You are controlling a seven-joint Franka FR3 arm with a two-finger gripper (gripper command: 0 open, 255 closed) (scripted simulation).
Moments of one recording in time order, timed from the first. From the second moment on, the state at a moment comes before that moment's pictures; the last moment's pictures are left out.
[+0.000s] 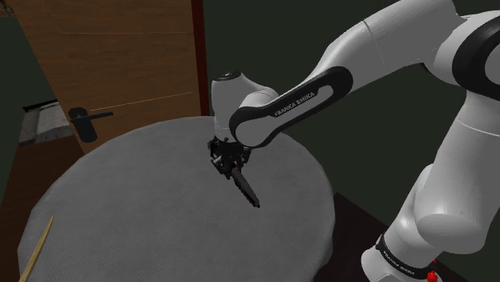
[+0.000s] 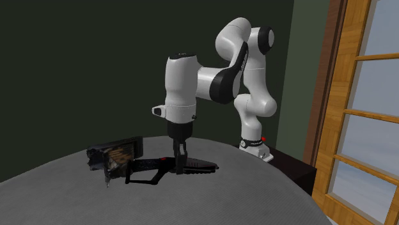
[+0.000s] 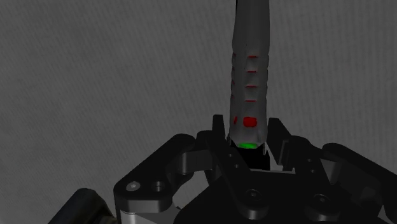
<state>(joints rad) 0.06 0.08 0.33 -2.15 -0.16 2.21 0.71</state>
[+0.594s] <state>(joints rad) 0.06 0.07 0.33 -2.13 -0.15 2.18 0.70</state>
